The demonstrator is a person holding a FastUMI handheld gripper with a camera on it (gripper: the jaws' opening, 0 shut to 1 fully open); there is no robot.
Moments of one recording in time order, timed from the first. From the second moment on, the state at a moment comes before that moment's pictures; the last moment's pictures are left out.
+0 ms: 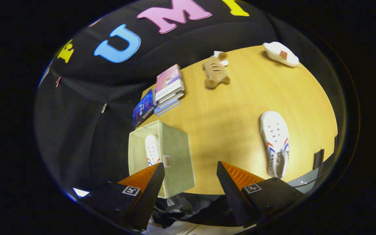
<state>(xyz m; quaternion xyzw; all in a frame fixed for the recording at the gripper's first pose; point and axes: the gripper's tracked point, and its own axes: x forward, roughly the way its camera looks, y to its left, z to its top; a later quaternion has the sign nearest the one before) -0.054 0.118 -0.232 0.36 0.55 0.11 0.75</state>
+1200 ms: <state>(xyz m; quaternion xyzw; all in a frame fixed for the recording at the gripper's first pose) -0.087 -0.007 -0.464 0.26 0.69 0.09 0.68</state>
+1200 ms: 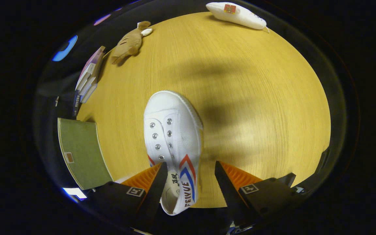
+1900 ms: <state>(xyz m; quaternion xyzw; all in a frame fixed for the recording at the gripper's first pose) -0.088 -0.013 -0.441 0.36 0.67 0.09 0.65</state>
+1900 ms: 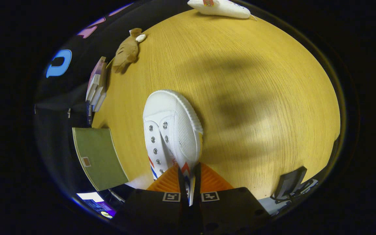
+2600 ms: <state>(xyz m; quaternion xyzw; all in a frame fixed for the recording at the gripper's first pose) -0.032 0.157 -0.212 0.39 0.57 0.22 0.69</state>
